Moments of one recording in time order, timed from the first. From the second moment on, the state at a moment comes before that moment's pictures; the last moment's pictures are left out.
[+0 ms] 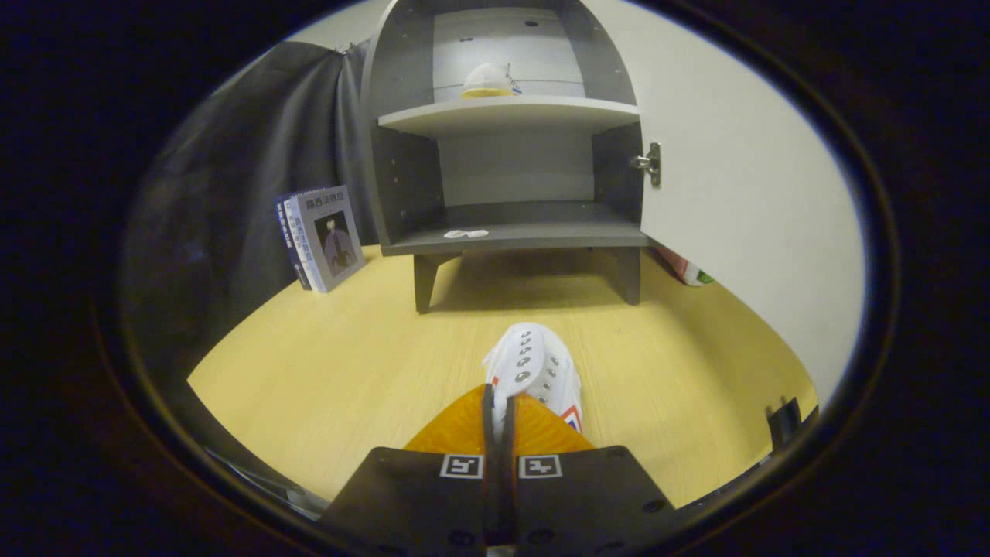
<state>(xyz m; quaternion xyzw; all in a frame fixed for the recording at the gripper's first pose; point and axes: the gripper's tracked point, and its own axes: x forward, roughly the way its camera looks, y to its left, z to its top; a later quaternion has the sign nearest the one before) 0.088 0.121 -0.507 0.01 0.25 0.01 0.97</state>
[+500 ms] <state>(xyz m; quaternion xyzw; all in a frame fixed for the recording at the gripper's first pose) 0.108 0.127 -0.350 -0.04 0.19 -0.02 0.98</state>
